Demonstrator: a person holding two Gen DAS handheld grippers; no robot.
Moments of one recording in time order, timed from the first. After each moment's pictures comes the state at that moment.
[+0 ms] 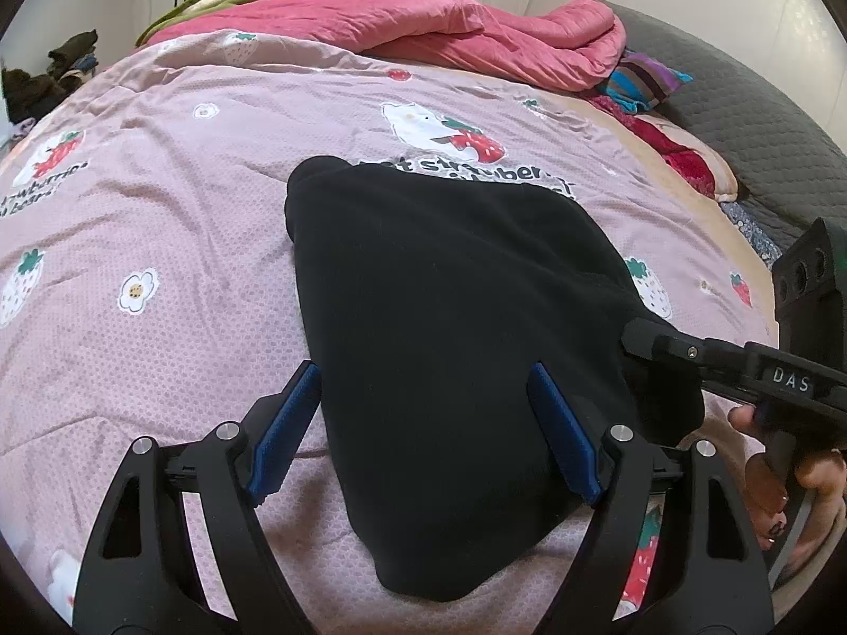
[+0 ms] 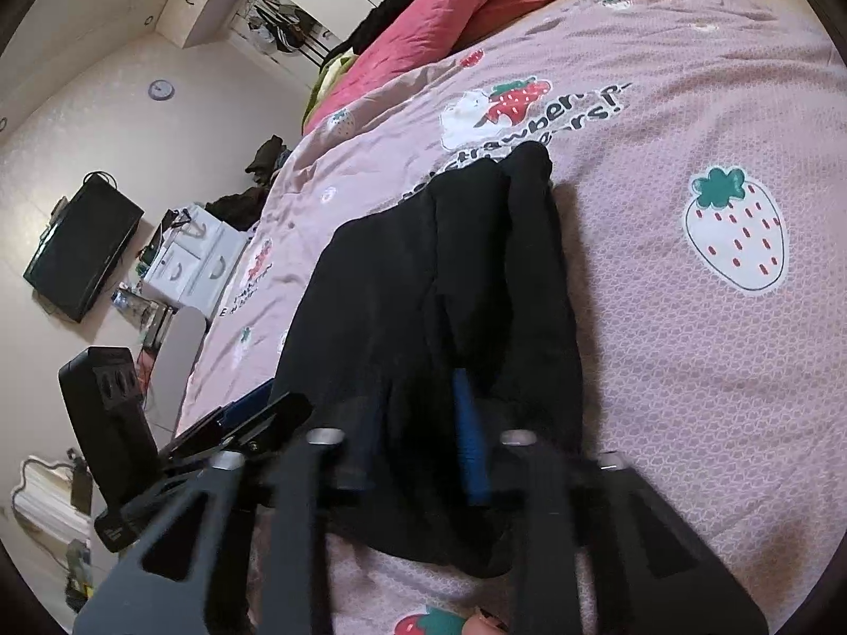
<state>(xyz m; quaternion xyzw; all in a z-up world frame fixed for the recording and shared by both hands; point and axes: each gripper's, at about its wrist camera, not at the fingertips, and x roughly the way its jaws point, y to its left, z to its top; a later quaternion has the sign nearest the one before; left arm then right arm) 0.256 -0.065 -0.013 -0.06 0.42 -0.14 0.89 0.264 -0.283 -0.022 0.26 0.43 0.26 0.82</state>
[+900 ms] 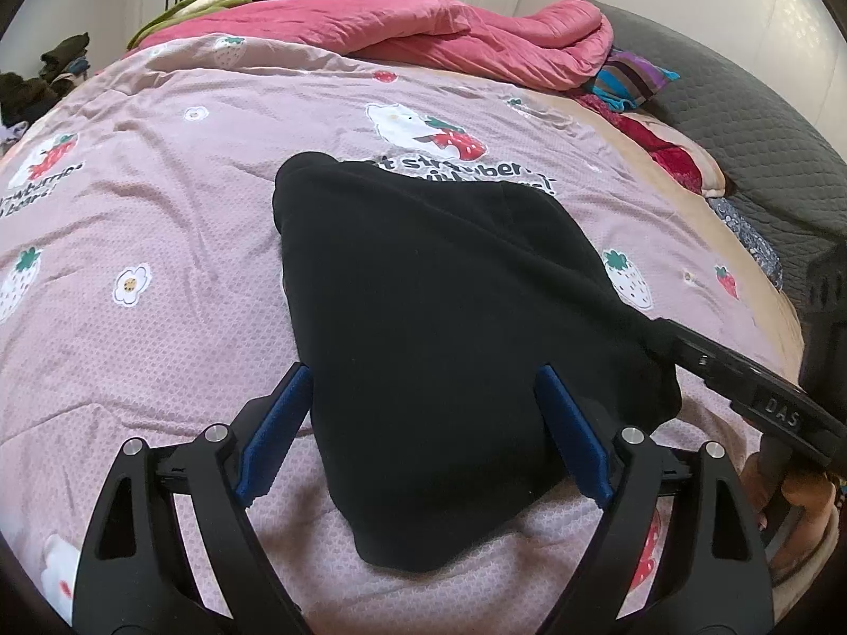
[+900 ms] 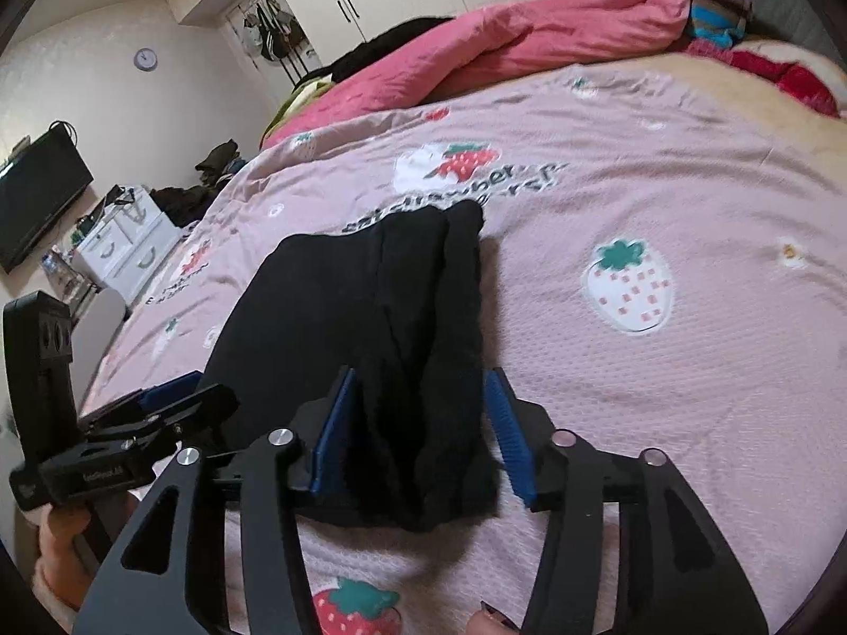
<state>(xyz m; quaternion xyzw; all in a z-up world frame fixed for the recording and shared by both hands) 0.245 -0.070 -0.008 -0.05 0.42 -0.15 0.89 0.227 -0.291 -0.008 0.14 0.38 0.16 0.90</state>
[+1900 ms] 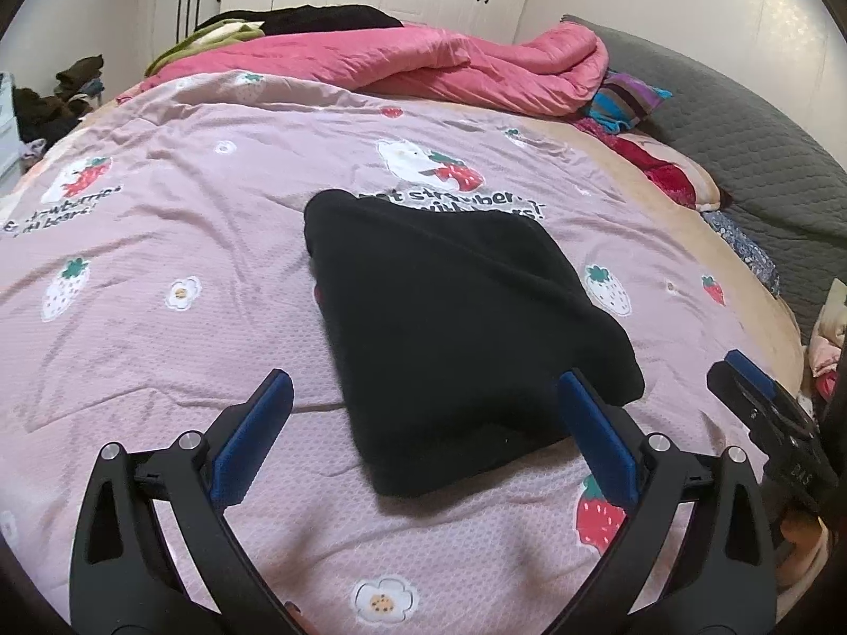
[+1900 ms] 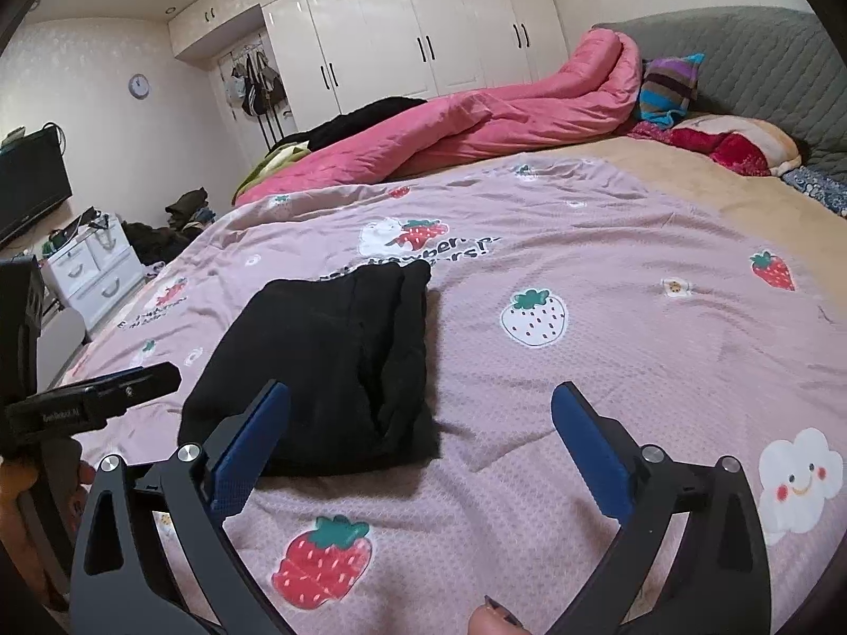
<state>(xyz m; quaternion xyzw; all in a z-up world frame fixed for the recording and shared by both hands) 0.202 -0.056 0.026 -0.05 0.38 -0.14 0.91 0.145 -0.298 0.017 0.10 0.28 0.08 0.95</state>
